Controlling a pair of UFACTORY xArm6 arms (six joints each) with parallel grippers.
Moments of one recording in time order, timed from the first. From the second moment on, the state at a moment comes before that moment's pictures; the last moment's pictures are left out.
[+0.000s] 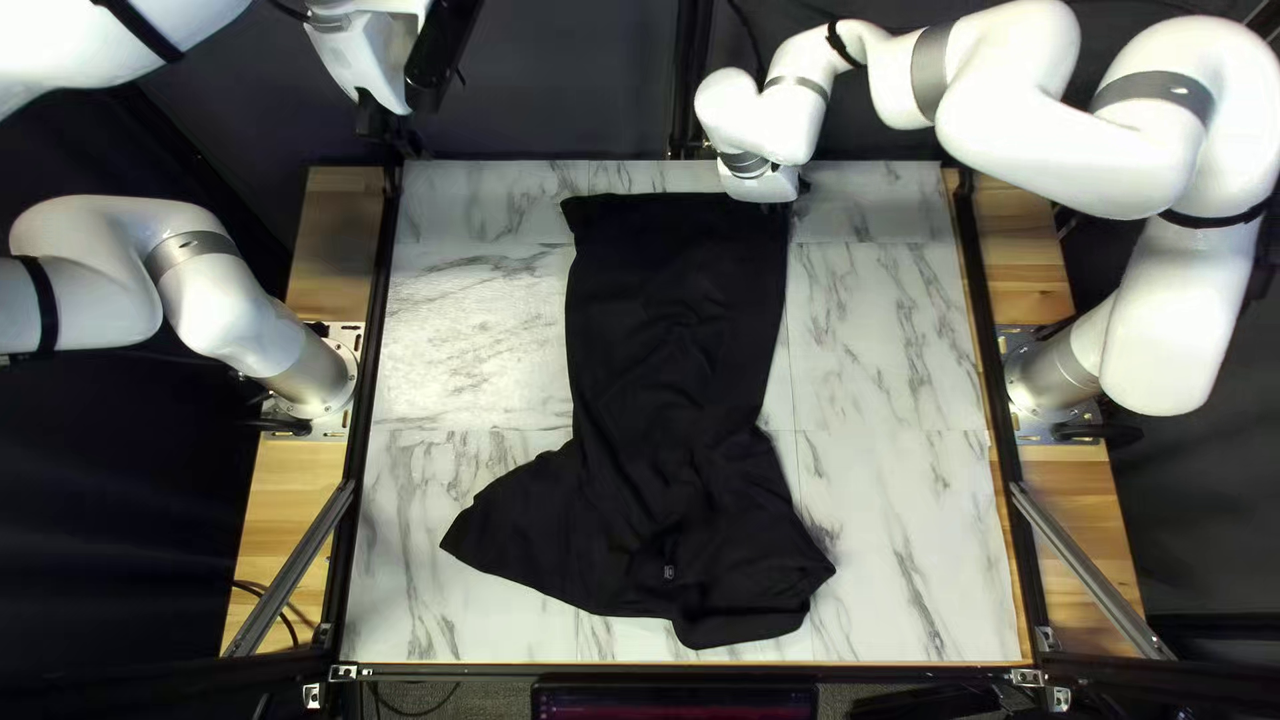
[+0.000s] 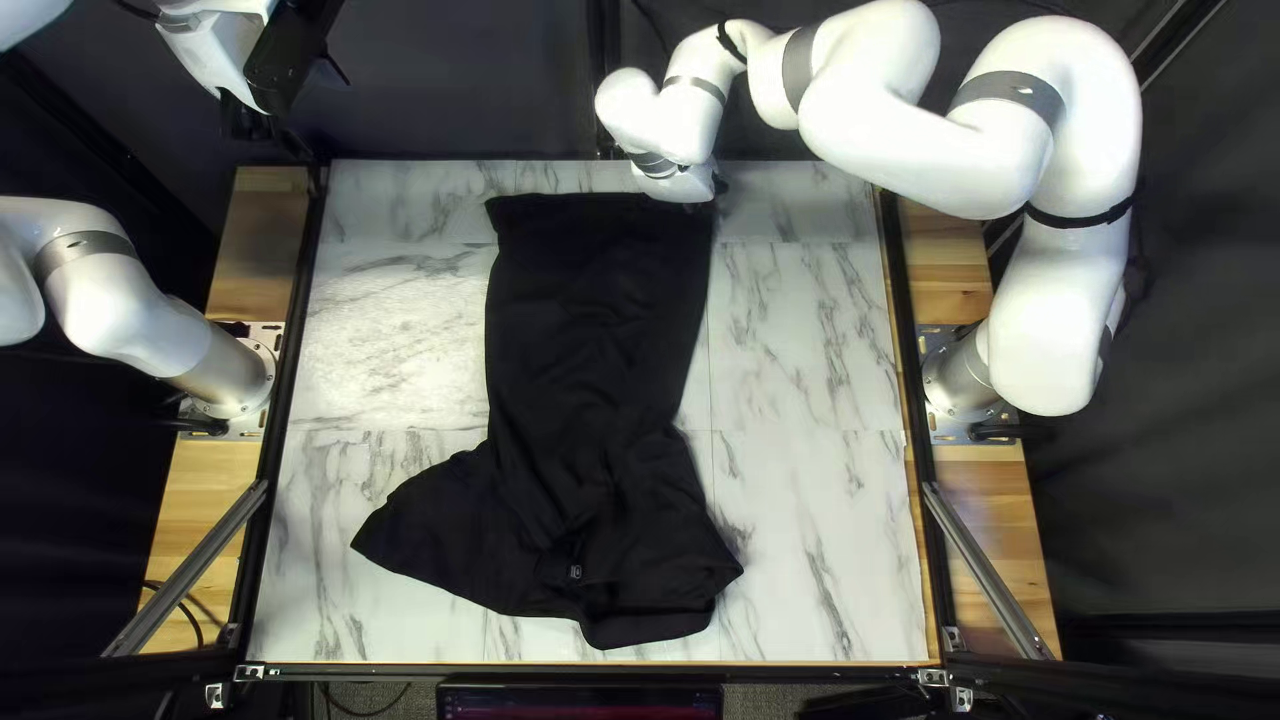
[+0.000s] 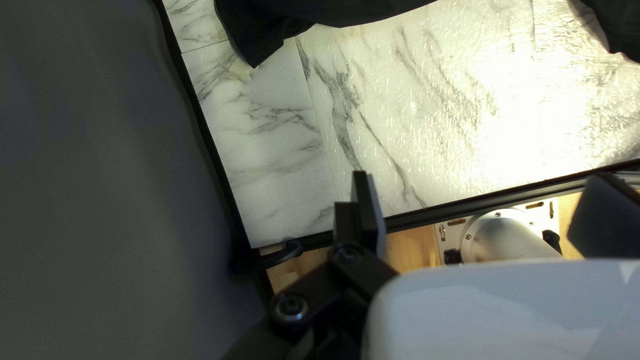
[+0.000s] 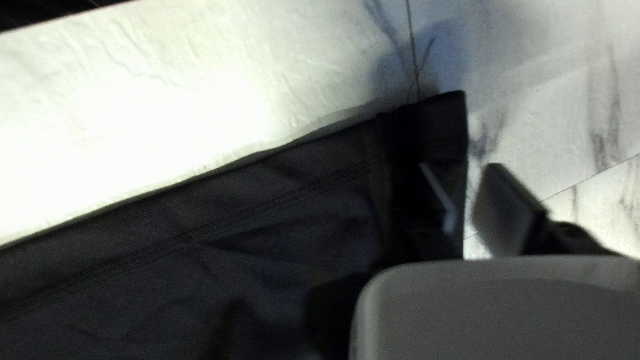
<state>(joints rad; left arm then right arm) 0.64 -0.69 -1.02 -0.14 1.57 0.87 -0.50 0.48 -1.26 -0.30 1.11 1.47</state>
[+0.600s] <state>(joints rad) 0.64 -0.69 -1.02 -0.14 1.57 0.87 -0.50 0.48 -1.28 -0.31 1.10 1.47</state>
